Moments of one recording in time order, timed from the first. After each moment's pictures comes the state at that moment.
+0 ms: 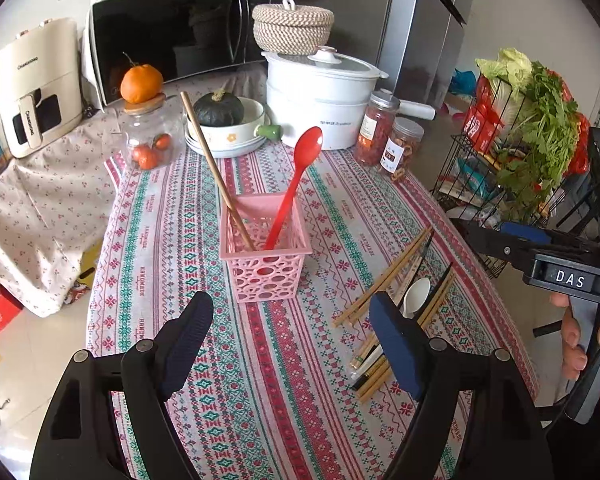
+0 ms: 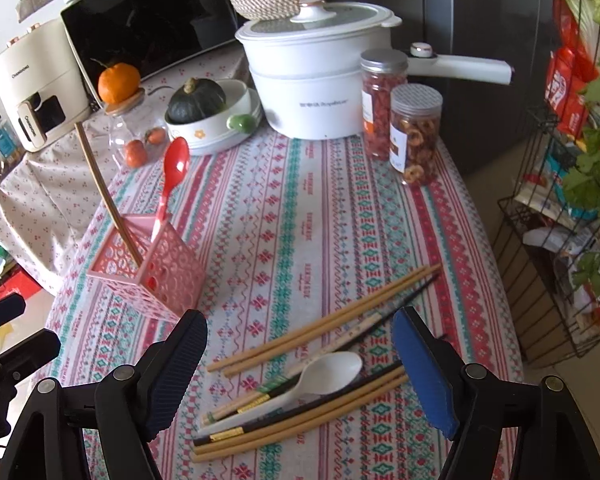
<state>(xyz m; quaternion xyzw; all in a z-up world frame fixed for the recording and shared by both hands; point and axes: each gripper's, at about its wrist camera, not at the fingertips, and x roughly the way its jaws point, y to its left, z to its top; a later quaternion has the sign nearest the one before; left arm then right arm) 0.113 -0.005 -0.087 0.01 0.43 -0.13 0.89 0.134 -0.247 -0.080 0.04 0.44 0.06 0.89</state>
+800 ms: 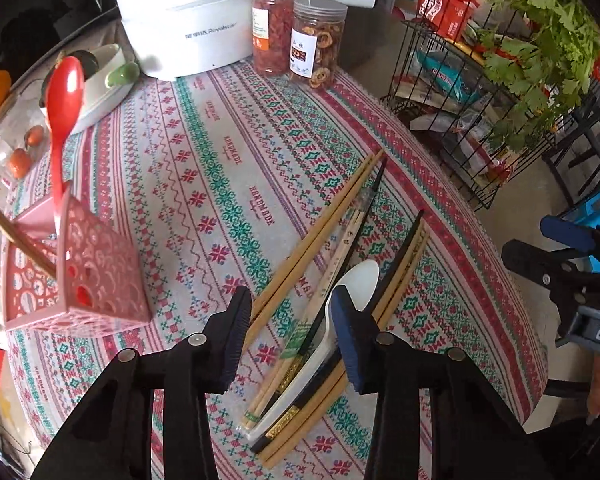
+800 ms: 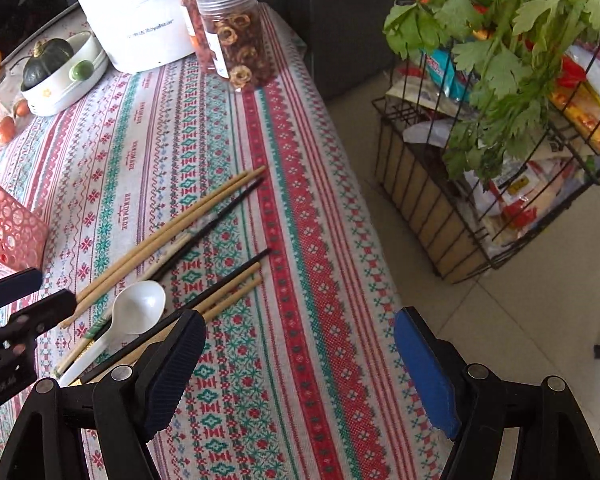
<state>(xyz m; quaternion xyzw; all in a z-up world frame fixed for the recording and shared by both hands) 0.194 -0.155 -0.167 0.09 0.55 -0.21 0.81 0.130 -0.343 -0.132 0.07 0.53 -0.06 0.84</state>
